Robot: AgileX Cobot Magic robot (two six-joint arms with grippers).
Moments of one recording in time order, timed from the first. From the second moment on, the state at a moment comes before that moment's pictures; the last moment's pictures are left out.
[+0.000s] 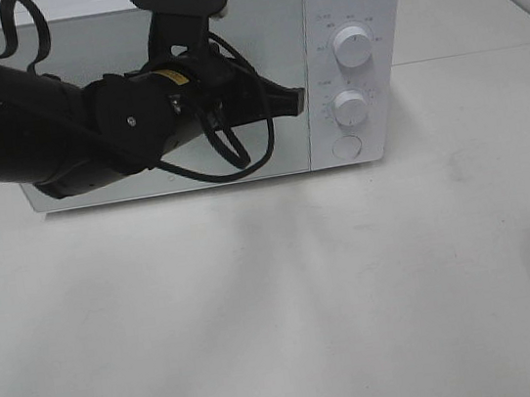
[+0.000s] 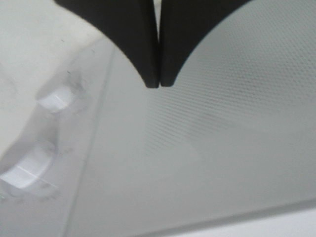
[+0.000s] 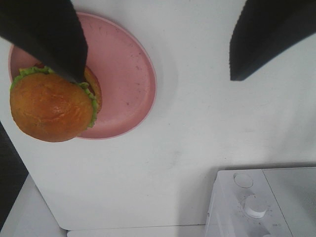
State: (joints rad) left arm -0.78 1.95 -1.12 -0.63 -0.43 0.49; right arm 0.07 0.00 -0.51 -0.09 1.04 0.12
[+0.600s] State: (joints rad) left arm -0.79 1.76 -1.10 -0.57 0.36 0.49; right arm 0.07 0.00 -0.51 -0.09 1.04 0.12
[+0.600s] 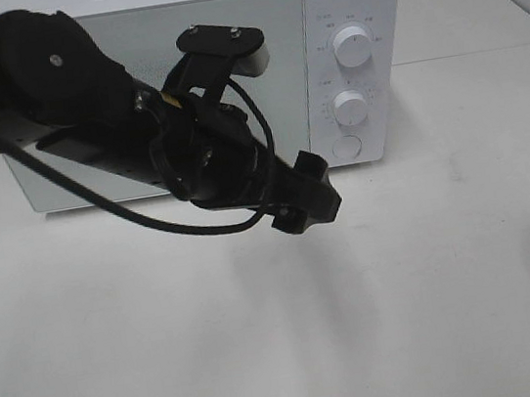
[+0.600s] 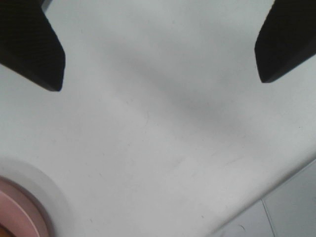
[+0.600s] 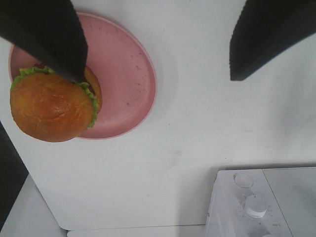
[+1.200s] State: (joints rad) left arm -0.62 1.57 -1.10 -0.37 0.95 0.23; right arm 0.07 0.00 -0.51 -0.09 1.04 0.12
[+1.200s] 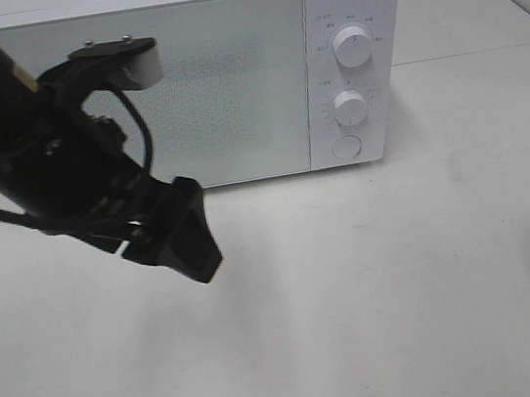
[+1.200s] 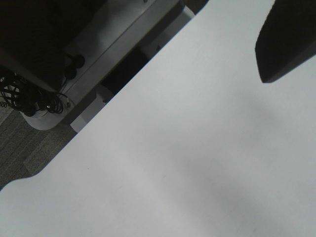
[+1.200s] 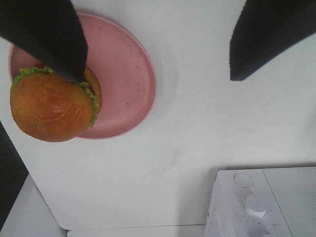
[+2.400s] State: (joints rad) left arm 0.06 0.97 -0.76 -0.11 1.21 0.04; right arm 0.07 0.00 -0.51 -0.09 1.04 0.12
